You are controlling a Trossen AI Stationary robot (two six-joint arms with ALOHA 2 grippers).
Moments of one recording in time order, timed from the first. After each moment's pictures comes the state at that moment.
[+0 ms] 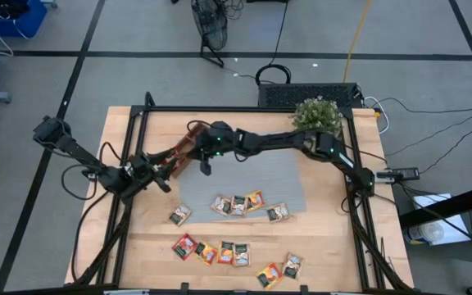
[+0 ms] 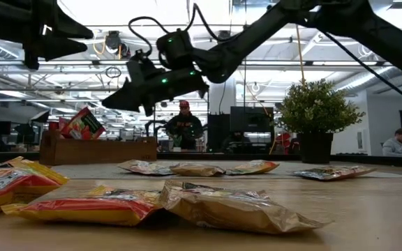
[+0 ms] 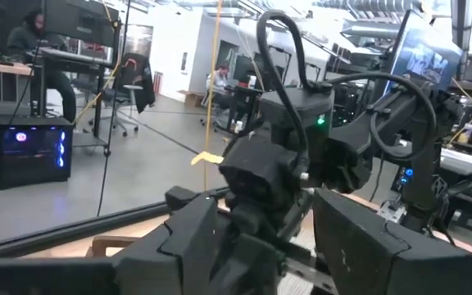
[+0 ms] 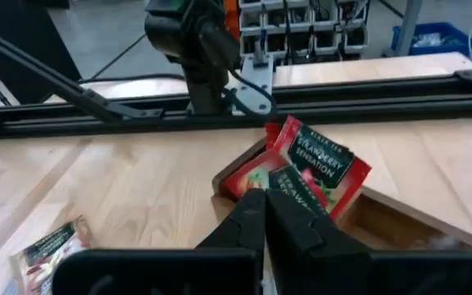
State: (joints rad) left arm -0.59 0.78 0.10 1.04 -1.26 0.07; right arm -0.23 2.37 1.77 0.31 -0.39 0.04
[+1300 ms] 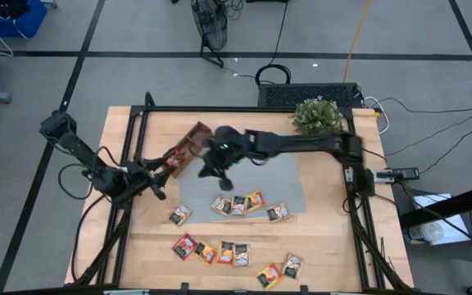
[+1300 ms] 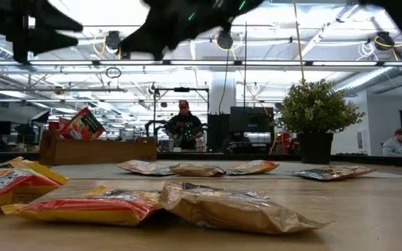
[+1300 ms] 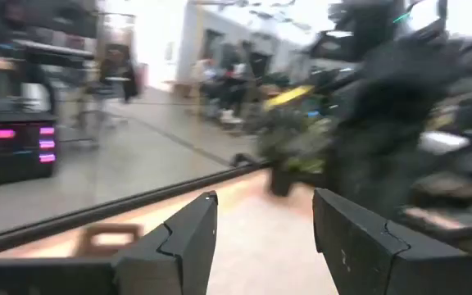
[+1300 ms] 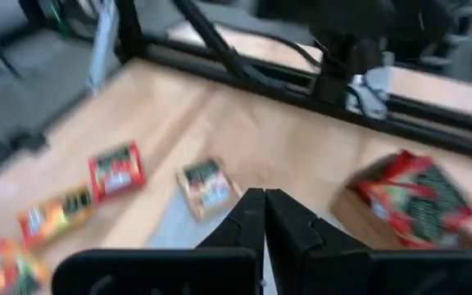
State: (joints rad) left arm -0.75 0.79 0.12 1.05 -1.39 0.13; right arm -0.10 2.04 1.73 -0.22 -0.43 -0.28
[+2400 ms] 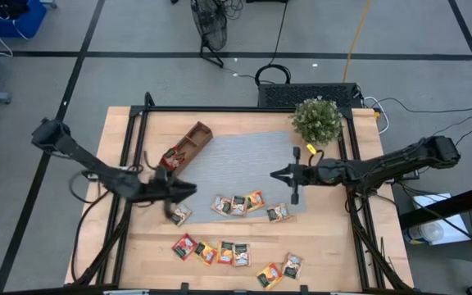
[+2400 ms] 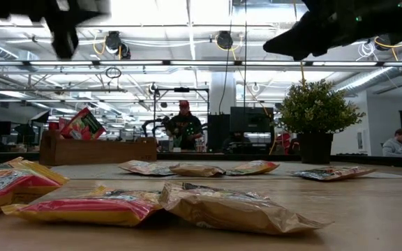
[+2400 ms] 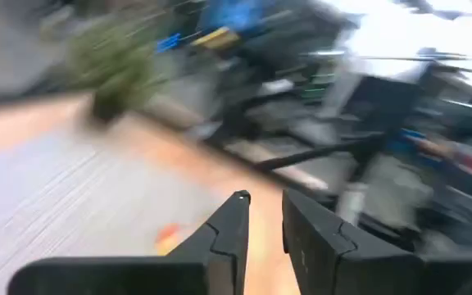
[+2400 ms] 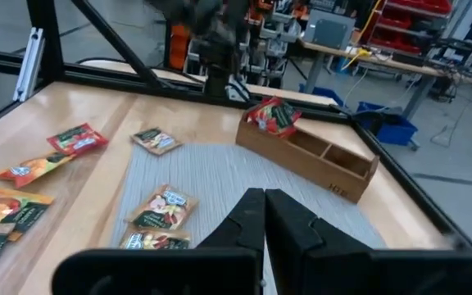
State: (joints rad) left arm -0.53 0.94 0.33 0.59 -0.63 -0.52; right arm 0.14 1.04 0.44 0.42 0.24 -0.12
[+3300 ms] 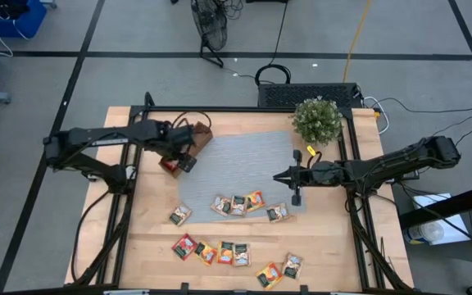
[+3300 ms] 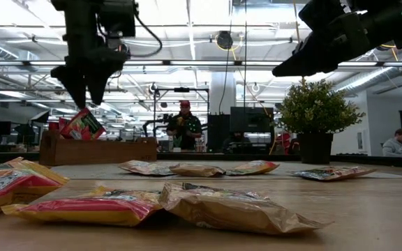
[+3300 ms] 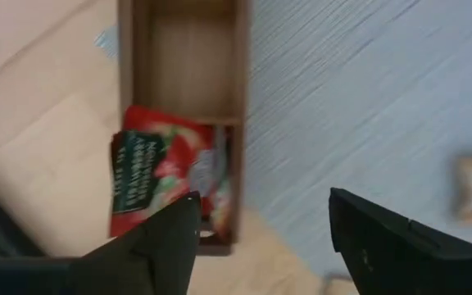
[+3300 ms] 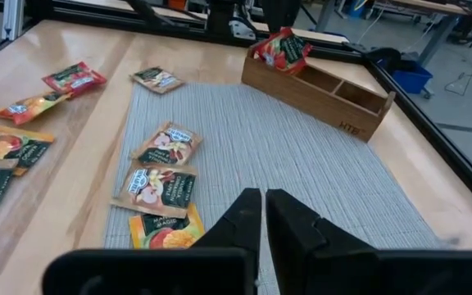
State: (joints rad) left arm 0.30 1.32 1.02 -1.11 -0.06 -0.67; right arm 0.14 1.04 0.43 0.24 0.24 -0.06
